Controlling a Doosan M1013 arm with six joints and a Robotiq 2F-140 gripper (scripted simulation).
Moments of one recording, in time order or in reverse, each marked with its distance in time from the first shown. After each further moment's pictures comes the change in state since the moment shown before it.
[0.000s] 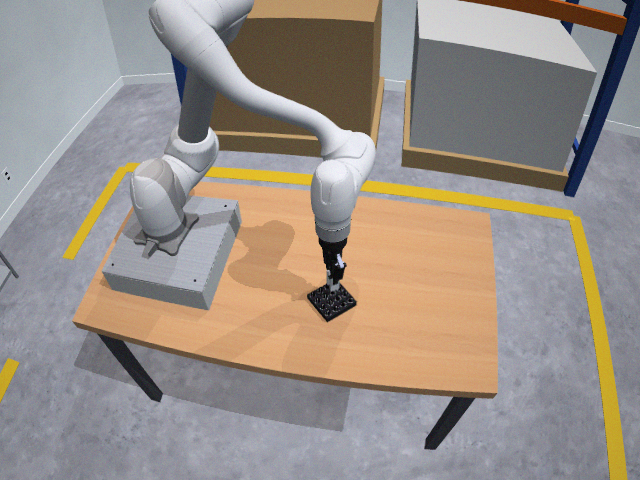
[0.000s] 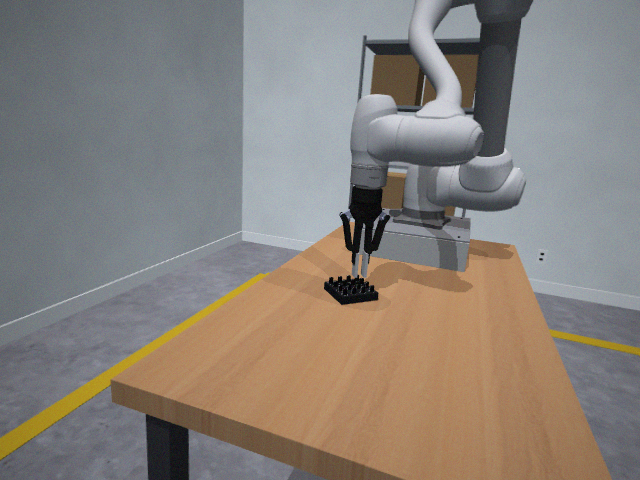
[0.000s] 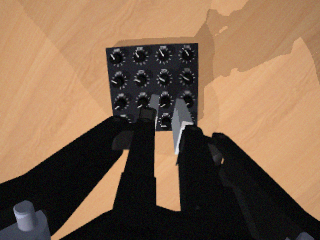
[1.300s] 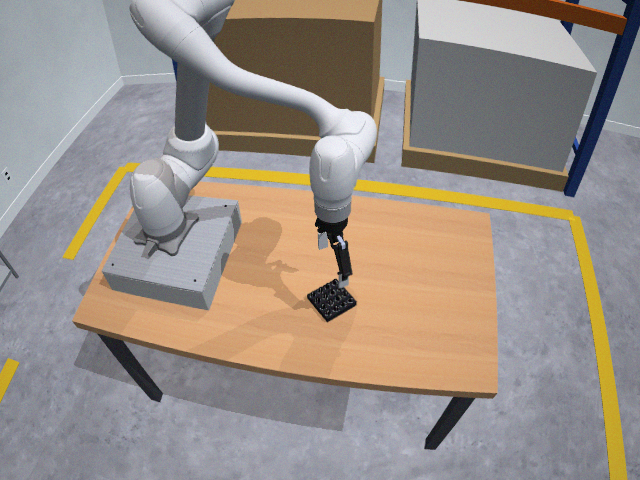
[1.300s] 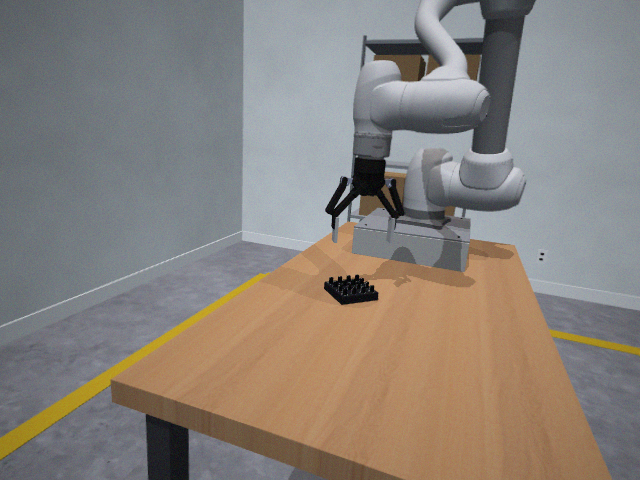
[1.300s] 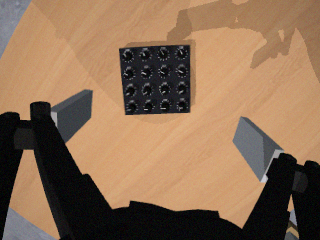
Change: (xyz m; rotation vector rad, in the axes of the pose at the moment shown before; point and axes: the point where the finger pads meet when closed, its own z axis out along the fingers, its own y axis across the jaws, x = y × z) arm 0.000 0.000 -0.070 0.000 0.000 0.000
